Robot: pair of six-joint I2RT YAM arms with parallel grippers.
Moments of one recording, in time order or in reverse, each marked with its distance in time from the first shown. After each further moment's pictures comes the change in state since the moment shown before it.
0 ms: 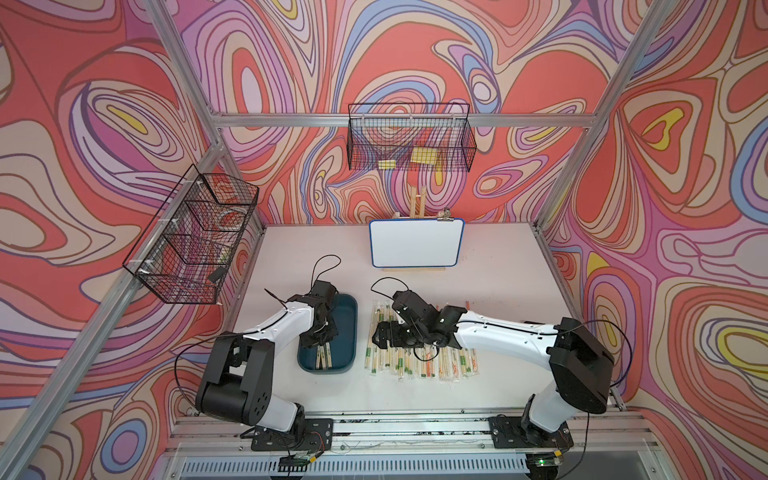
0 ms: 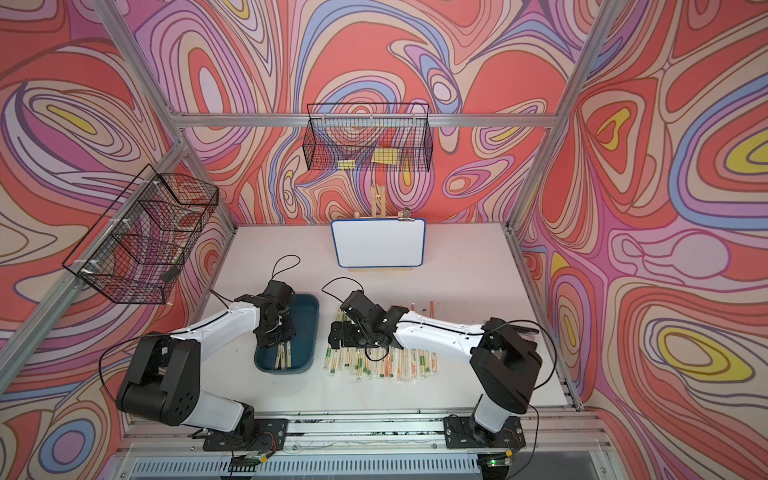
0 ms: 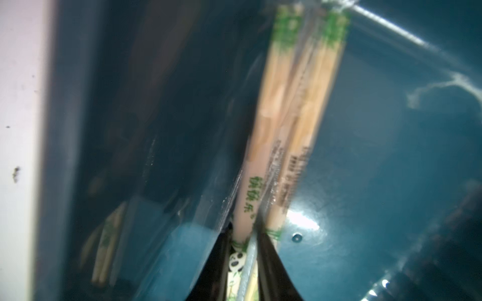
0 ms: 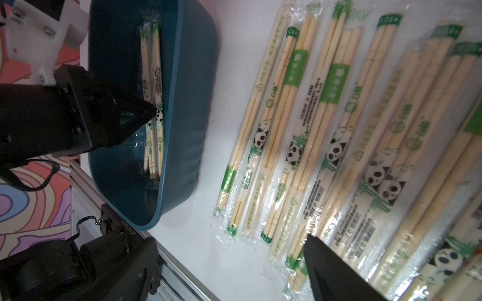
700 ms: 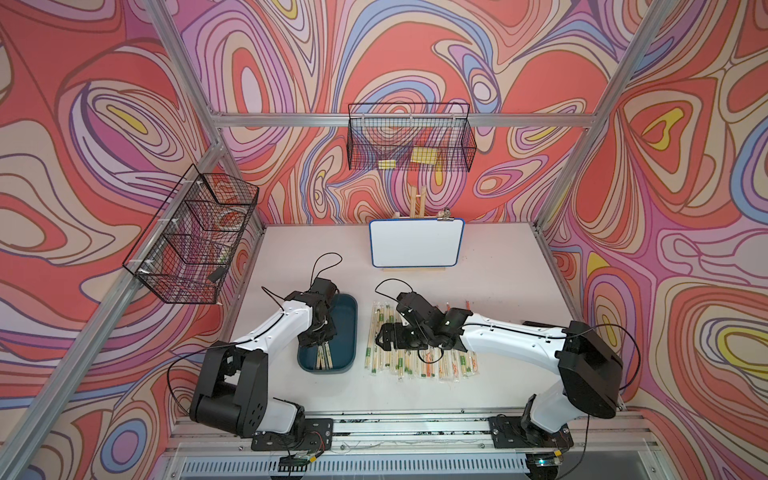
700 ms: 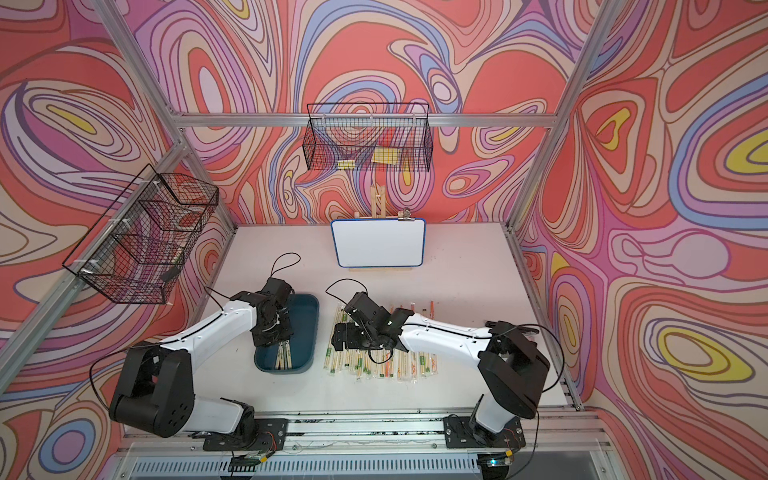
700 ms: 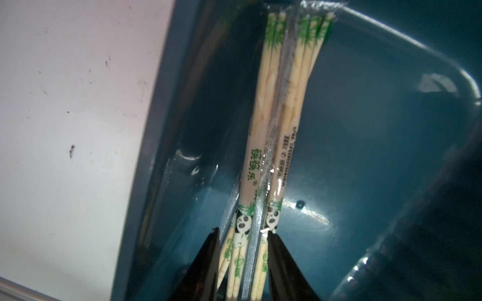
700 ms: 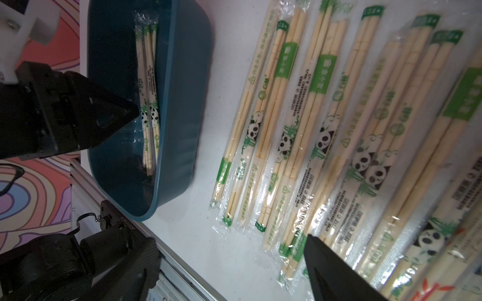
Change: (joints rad) left arm -0.015 -0.053 0.048 -0.126 -0.034 0.000; right arm 0.000 -0.045 -0.040 0.001 0.003 0.006
